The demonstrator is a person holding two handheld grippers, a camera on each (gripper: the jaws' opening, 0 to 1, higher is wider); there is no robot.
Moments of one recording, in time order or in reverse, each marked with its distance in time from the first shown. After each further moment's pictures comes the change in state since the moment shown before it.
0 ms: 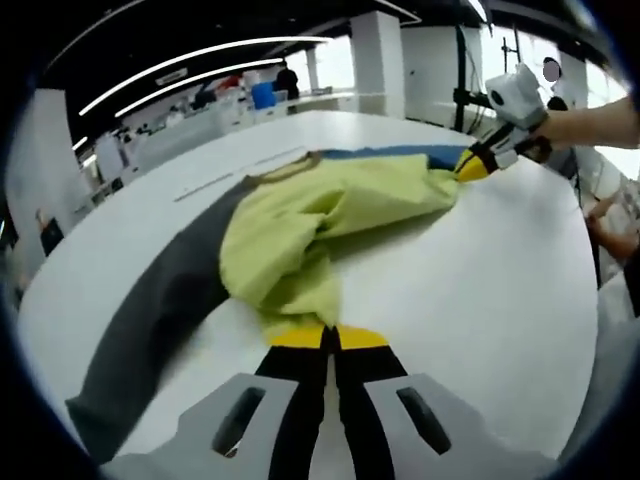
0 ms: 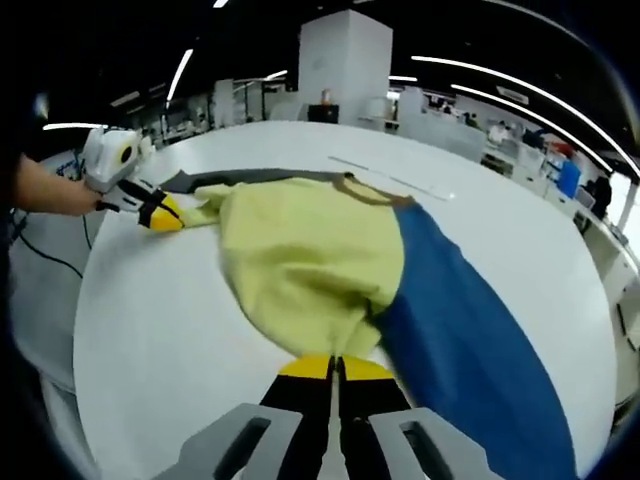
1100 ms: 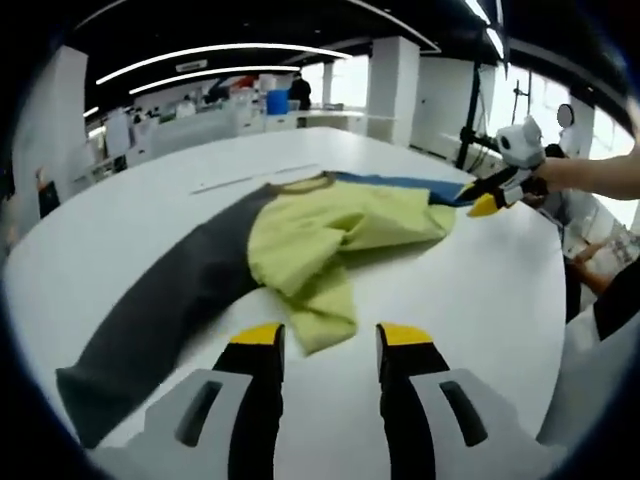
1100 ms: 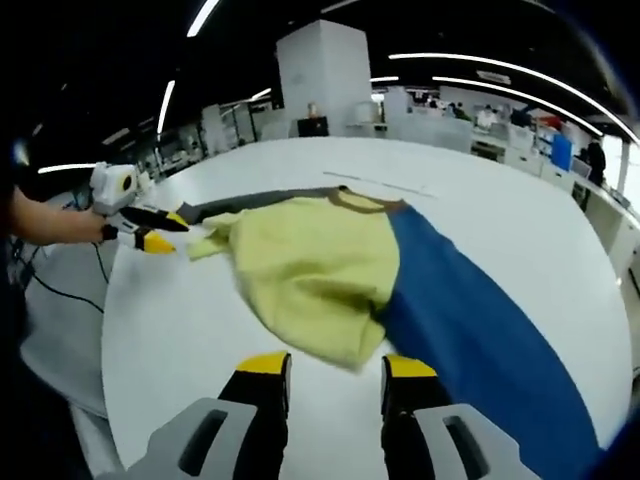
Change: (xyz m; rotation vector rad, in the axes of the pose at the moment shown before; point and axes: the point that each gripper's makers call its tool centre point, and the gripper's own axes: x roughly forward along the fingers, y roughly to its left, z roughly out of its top) left arm -0.025 0.012 0.002 -0.134 -0.050 -0.053; right arm -0.018 0.005 0.005 0.112 -0.052 0.047
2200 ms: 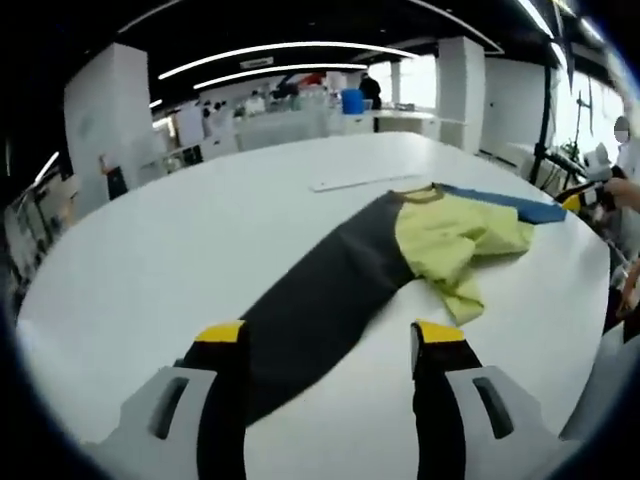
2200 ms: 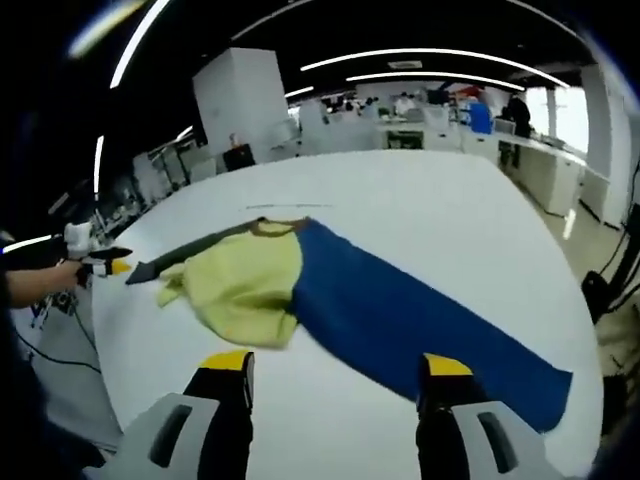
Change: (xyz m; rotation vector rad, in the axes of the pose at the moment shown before) left arm -0.080 0.111 0.005 -0.061 0.001 0.274; right arm -0.073 -0.040 -0.003 0.259 -0.057 -0.174
